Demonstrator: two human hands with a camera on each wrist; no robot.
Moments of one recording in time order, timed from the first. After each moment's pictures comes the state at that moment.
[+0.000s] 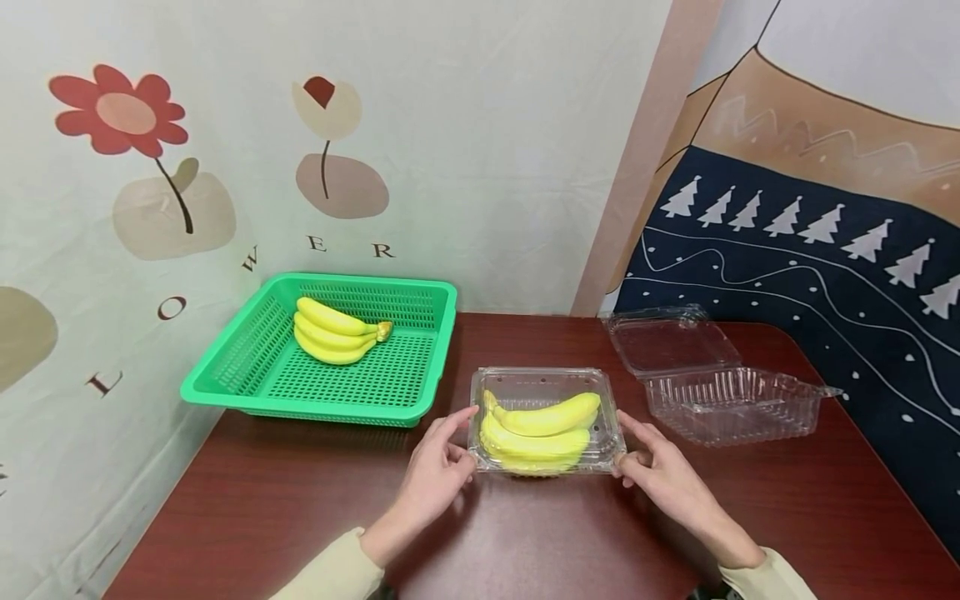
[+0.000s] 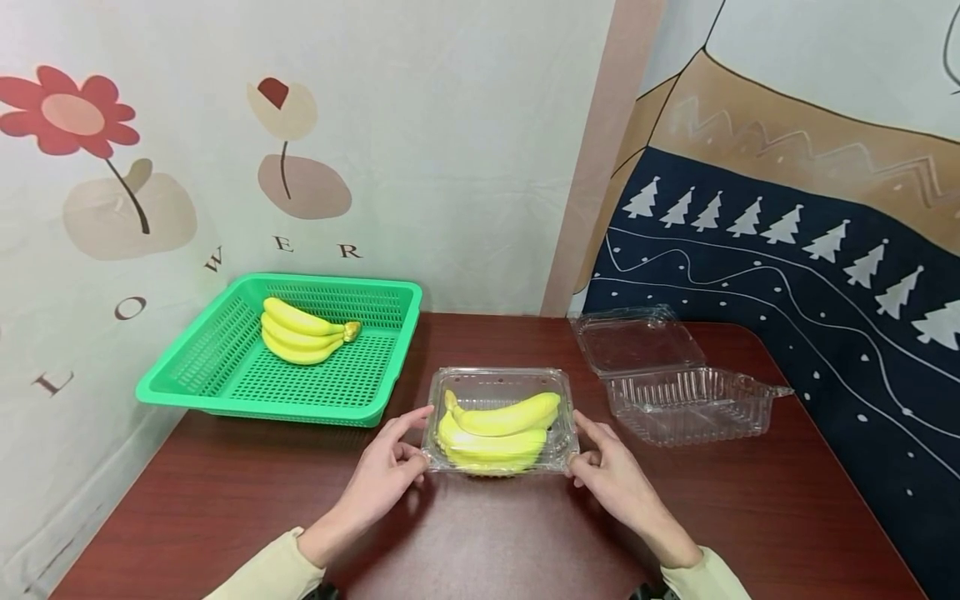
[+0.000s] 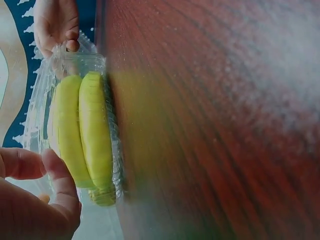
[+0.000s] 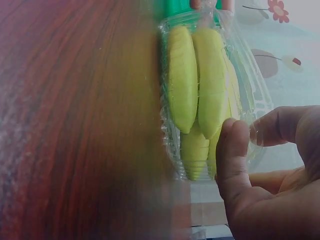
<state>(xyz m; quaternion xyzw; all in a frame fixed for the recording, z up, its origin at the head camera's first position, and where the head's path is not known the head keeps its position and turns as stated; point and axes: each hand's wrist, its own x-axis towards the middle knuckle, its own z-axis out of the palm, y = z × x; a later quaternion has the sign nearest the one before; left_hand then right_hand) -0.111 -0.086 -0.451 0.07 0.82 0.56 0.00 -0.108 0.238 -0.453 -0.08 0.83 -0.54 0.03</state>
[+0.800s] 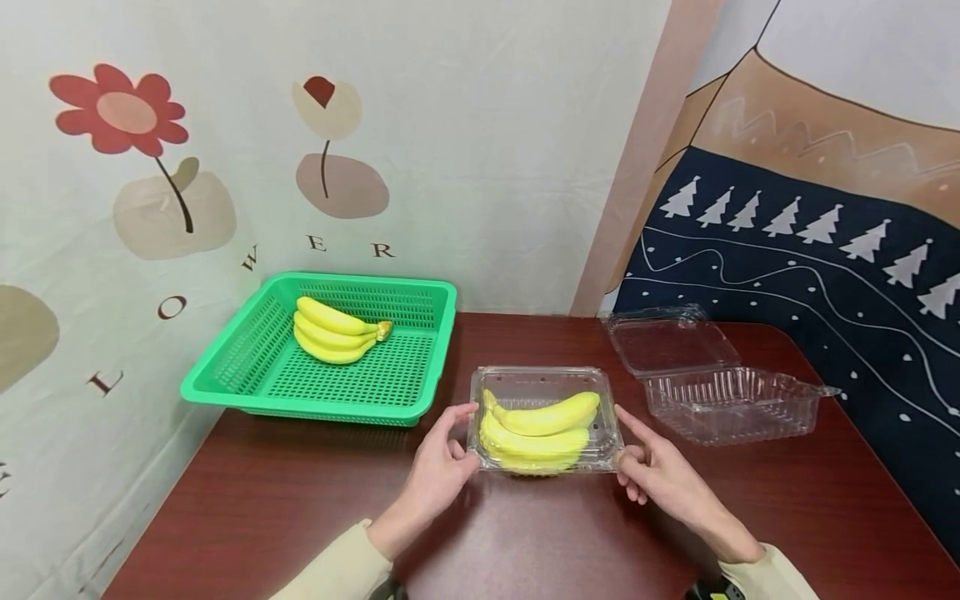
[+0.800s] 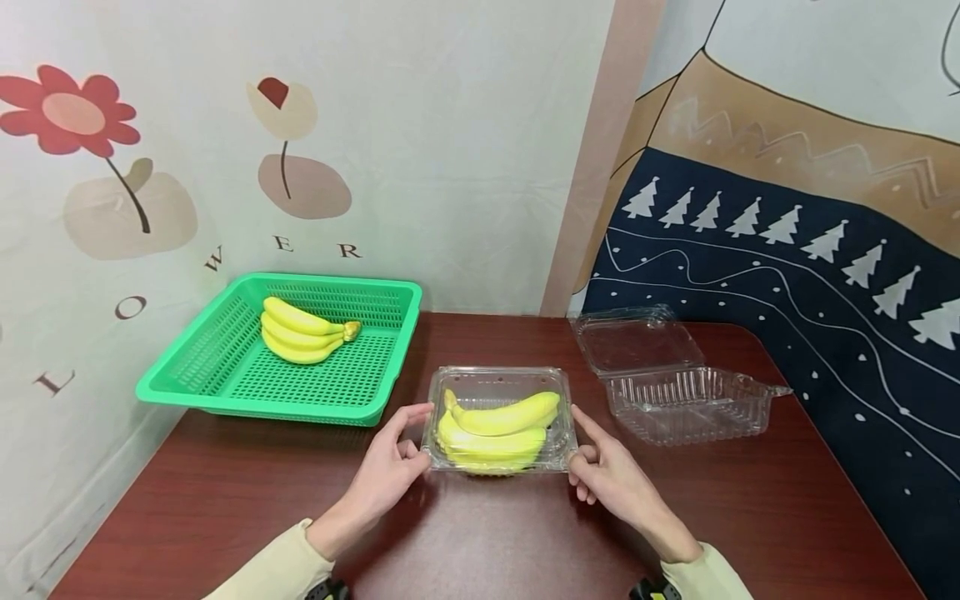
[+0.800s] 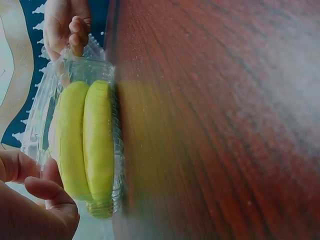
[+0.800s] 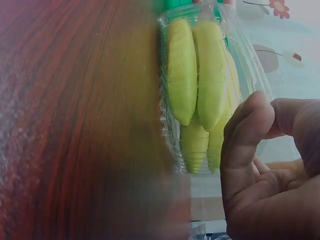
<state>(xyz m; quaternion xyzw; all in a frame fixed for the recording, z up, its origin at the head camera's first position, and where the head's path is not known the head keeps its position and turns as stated) -0.115 -0.081 -0.450 0.05 0.80 0.59 0.00 -0.110 0.243 -0.455 -0.14 0.80 -0.58 0.09</state>
